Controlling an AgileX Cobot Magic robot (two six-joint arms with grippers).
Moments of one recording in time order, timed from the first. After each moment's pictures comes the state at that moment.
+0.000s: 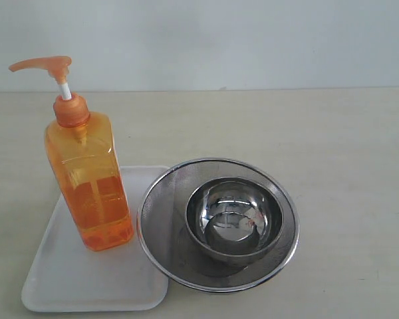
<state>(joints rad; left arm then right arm) -0.04 0.00 -0.03 -1.47 0.02 1.26 0.17 0.01 0.00 1.43 -0.04 -1.28</state>
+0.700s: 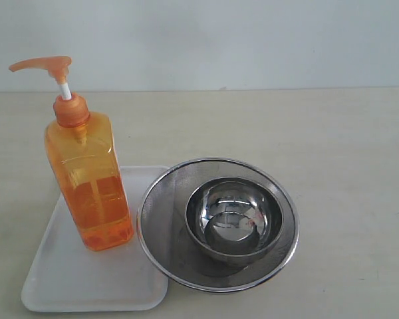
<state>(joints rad) -0.04 0.00 -0.03 -1.47 0.02 1.26 0.17 0.01 0.00 0.09 0.00 0.05</state>
